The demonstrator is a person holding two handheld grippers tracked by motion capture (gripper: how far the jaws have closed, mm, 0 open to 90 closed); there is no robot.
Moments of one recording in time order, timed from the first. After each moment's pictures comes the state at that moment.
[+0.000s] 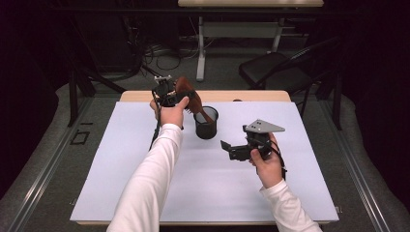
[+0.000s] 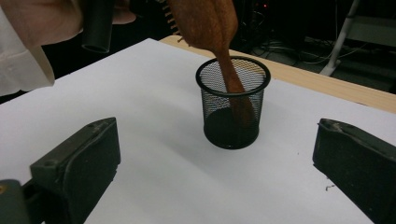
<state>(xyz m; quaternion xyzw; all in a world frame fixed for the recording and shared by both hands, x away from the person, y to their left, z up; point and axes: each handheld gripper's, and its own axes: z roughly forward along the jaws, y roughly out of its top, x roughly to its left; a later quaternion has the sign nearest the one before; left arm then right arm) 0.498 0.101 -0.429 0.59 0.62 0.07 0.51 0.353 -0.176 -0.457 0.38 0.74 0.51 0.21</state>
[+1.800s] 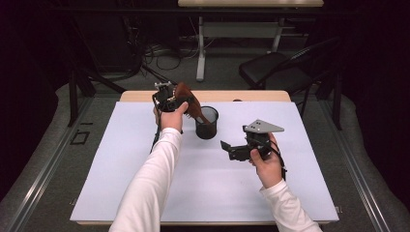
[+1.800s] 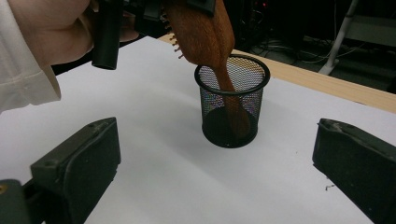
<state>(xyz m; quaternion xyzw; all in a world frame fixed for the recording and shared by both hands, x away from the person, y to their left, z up) 0.502 0.107 -0.455 0.59 0.62 0.06 0.51 0.353 -0.173 -0.459 0.38 0.74 0.51 0.21</state>
